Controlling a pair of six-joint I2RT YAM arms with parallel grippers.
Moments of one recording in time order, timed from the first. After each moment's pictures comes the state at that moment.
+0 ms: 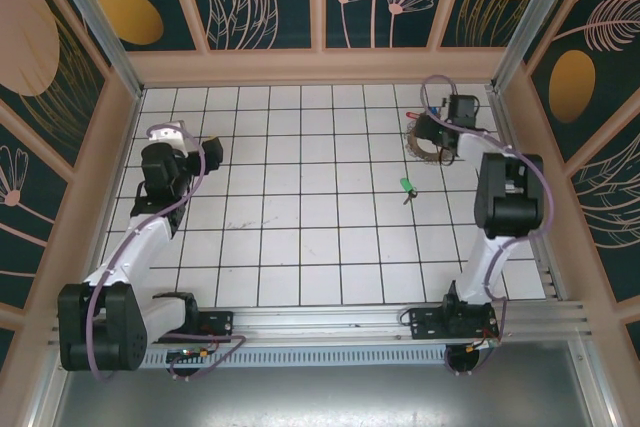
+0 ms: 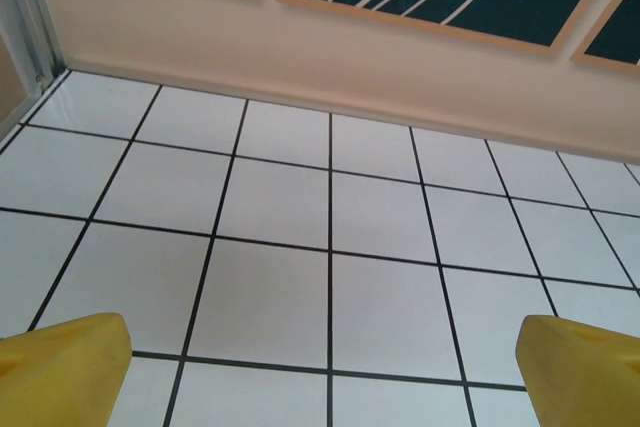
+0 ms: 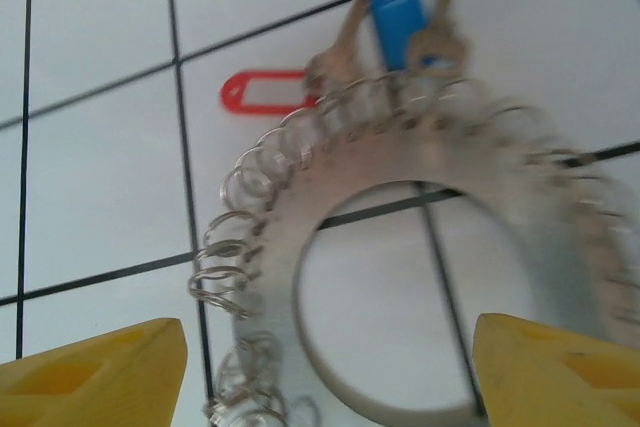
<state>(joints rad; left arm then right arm) -0.01 1.16 0.62 0.20 0.05 -0.21 -0.01 1.96 1.29 -0.15 -0.13 0.25</state>
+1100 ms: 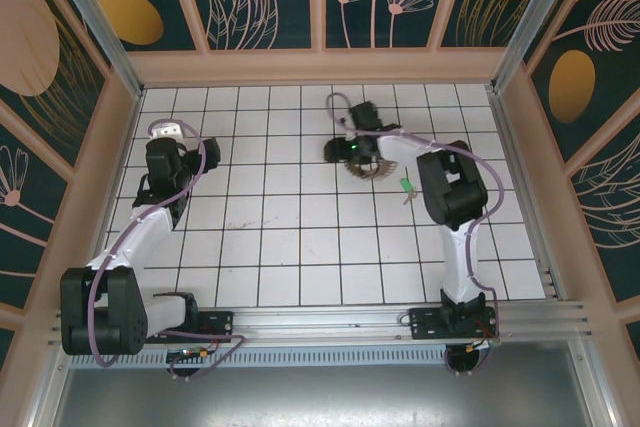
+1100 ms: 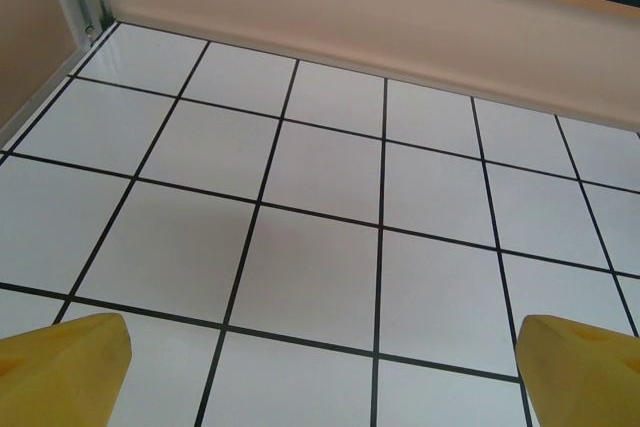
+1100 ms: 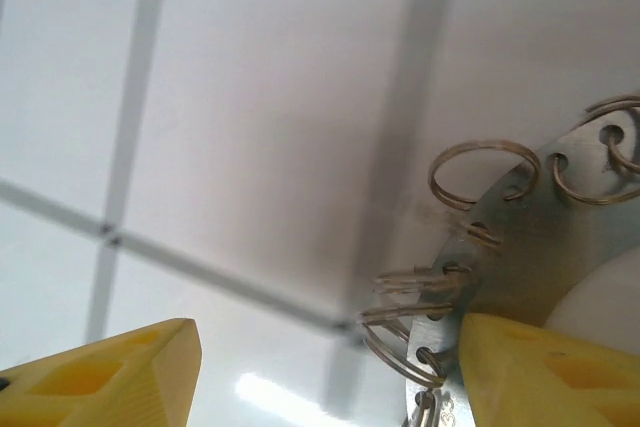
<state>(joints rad) -0.01 1.23 0.66 0.14 -0.05 -0.23 0.50 2.13 1.48 -0.33 -0.29 0.36</state>
